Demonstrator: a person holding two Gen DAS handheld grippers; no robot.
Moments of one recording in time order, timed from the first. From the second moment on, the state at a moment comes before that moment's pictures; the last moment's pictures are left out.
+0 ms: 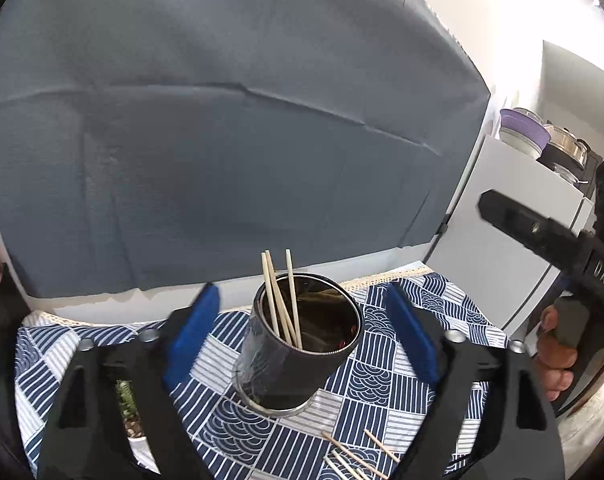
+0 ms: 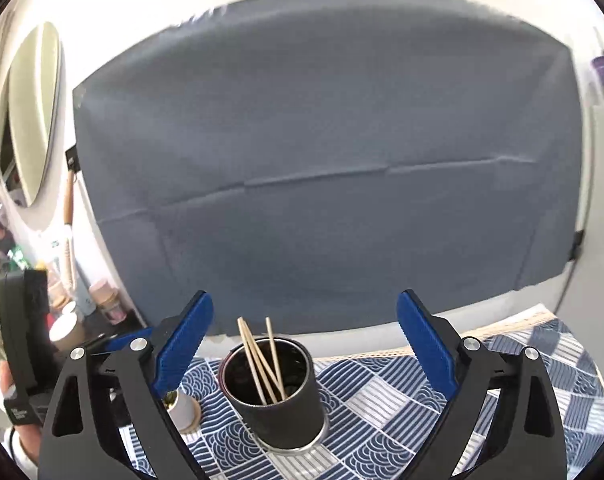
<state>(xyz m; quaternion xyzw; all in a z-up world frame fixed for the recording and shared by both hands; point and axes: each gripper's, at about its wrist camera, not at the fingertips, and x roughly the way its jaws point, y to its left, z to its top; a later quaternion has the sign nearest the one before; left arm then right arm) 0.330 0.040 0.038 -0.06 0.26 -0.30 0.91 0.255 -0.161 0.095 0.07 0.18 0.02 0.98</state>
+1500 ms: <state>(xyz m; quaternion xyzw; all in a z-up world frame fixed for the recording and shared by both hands) 0.196 0.014 -0.095 -0.03 0.44 -0.22 0.87 0.185 -0.196 -0.072 0.05 0.48 0.09 0.87</state>
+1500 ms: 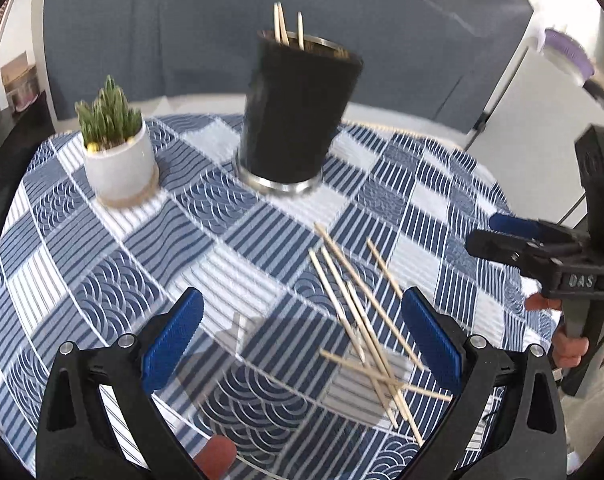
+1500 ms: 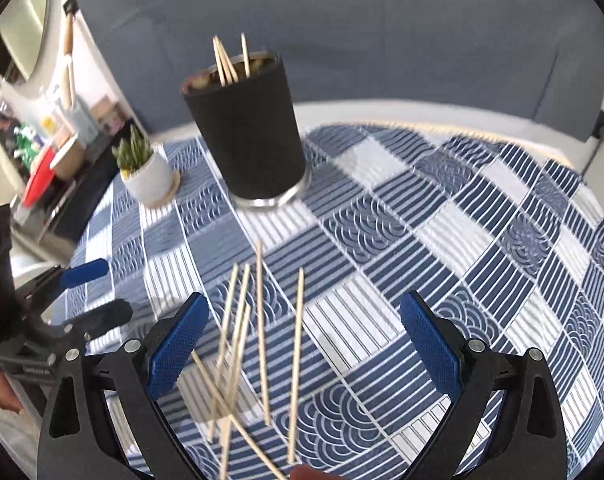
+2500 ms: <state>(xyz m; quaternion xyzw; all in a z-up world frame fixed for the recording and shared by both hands) 0.174 -0.019 -0.156 -0.13 0.55 0.04 0.82 0.217 -0.205 -0.164 -0.04 0.58 0.12 0.81</state>
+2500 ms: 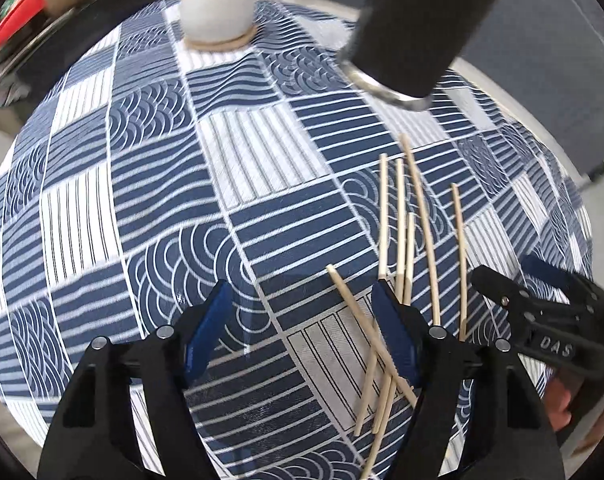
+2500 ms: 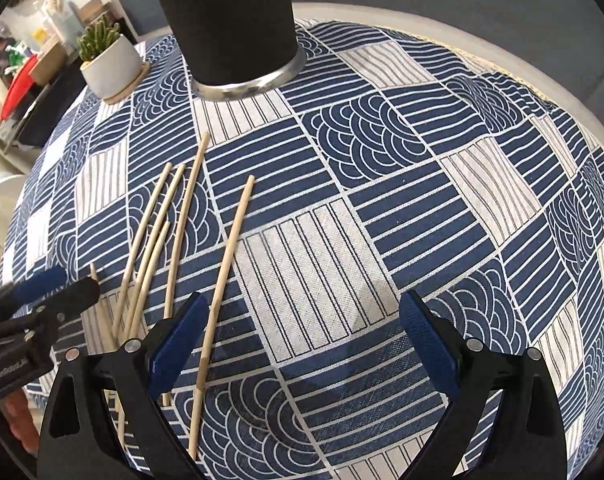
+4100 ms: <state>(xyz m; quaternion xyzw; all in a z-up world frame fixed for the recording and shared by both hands) 0.145 0.025 -0.135 -0.13 0.57 0.09 0.80 0.217 -0.230 -0.154 0.03 0.61 0.13 0.78</state>
